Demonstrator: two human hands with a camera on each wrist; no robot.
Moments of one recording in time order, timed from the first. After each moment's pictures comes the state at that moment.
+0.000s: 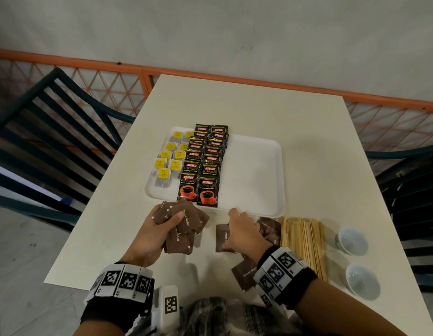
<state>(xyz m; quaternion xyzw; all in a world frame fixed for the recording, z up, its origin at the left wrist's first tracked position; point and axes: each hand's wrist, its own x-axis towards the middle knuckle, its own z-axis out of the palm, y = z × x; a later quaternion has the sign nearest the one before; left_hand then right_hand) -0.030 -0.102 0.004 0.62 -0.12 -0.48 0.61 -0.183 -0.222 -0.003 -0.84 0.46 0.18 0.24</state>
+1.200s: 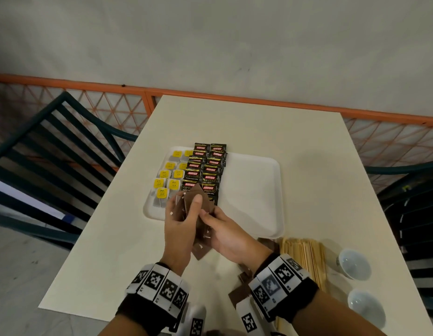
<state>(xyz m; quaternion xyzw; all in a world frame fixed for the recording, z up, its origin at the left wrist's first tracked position) -0.077 -0.169 0.046 0.61 -0.10 -0.33 0.72 -0.153 -0.233 0.047 -0.36 0.30 -0.08 0.88</state>
